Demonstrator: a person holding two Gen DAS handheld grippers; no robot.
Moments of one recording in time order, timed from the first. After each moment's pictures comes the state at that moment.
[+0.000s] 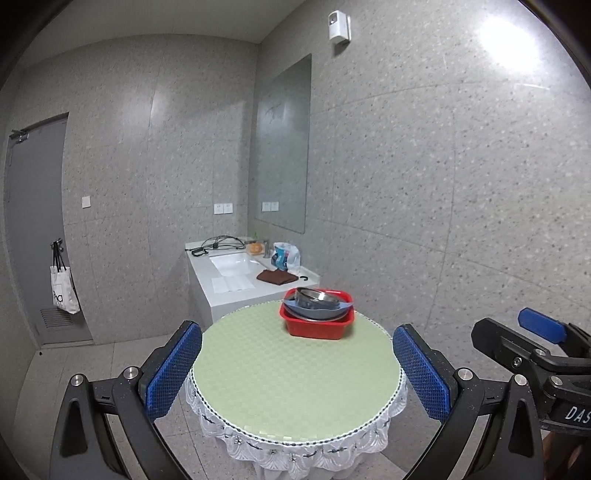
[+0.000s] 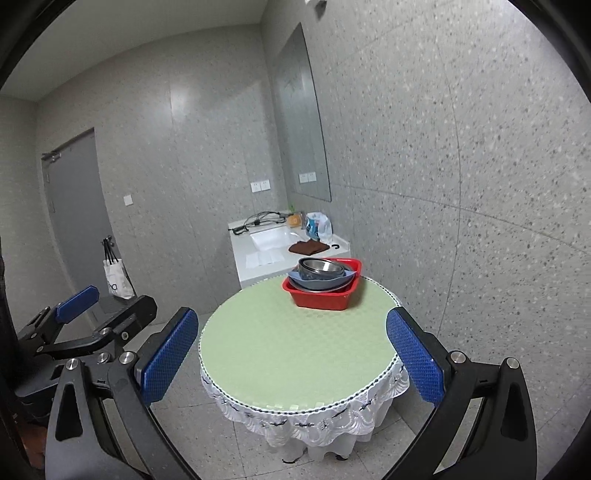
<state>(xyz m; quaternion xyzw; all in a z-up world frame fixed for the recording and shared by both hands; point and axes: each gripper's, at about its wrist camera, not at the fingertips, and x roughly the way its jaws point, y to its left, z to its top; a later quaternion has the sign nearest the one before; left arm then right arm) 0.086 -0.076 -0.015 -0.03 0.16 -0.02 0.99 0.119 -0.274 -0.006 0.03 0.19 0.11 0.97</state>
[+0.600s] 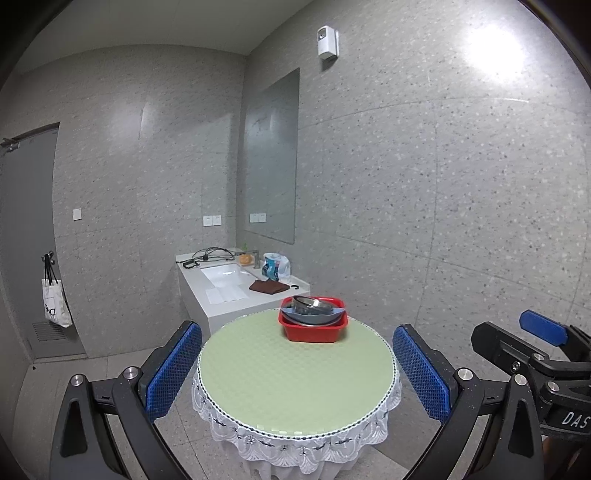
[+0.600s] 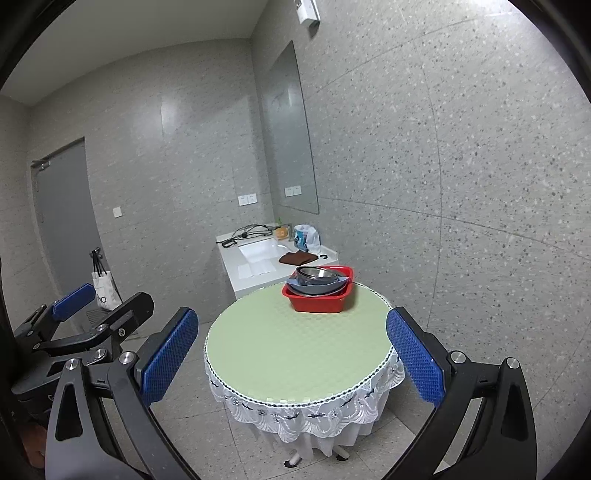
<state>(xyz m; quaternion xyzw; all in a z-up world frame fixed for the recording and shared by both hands) 0.032 -0.026 0.004 -0.02 0.15 -0.04 0.99 0.059 -0.238 0.008 0.03 0.17 0.07 0.98</state>
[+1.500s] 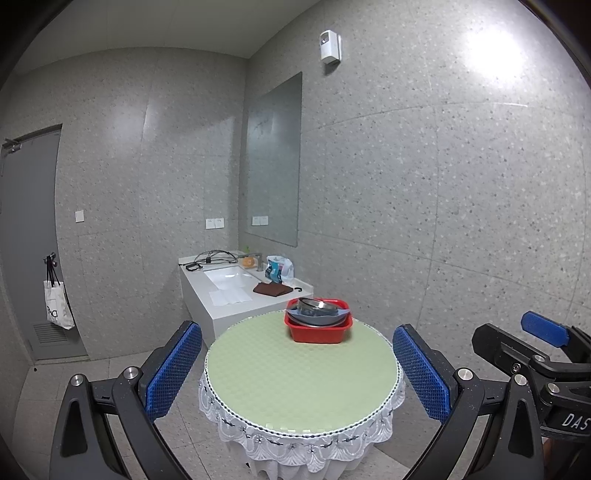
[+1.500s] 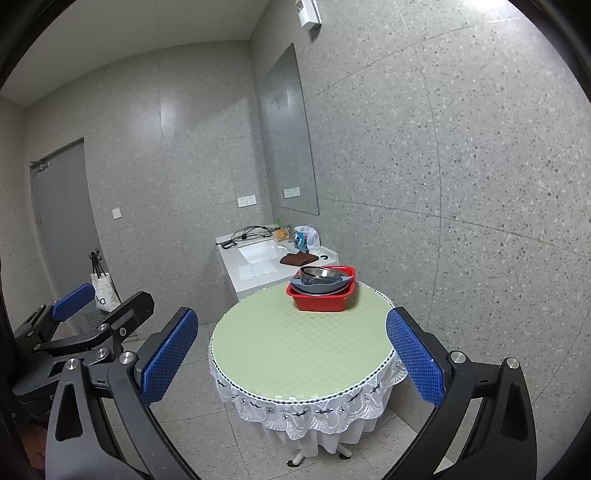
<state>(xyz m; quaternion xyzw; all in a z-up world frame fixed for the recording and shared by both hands) 0.030 -0.014 0.008 -0.02 0.14 -0.04 0.99 0.048 -0.223 0.008 0.03 0.17 0.07 0.98</state>
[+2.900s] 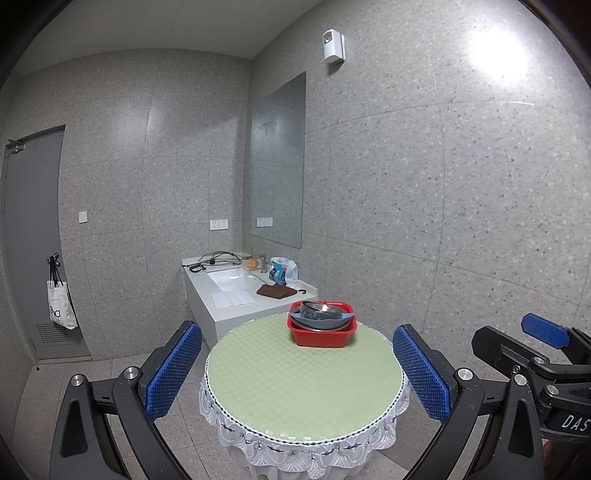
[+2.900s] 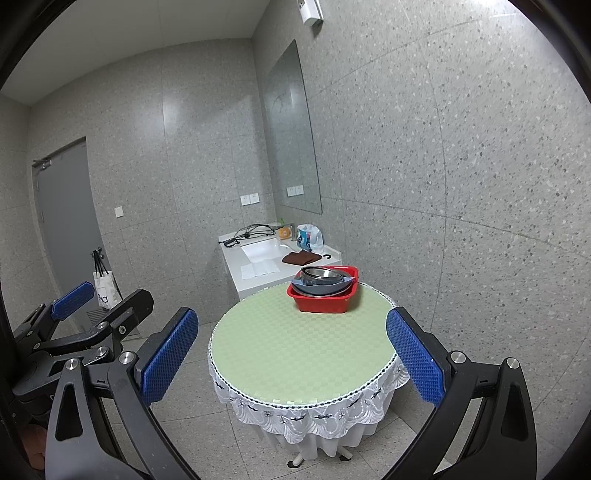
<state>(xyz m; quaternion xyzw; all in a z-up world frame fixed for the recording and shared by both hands) 0.049 -0.041 -0.005 -0.02 0.14 -0.03 0.99 0.066 -0.230 0.007 0.03 0.17 0.08 0.98</state>
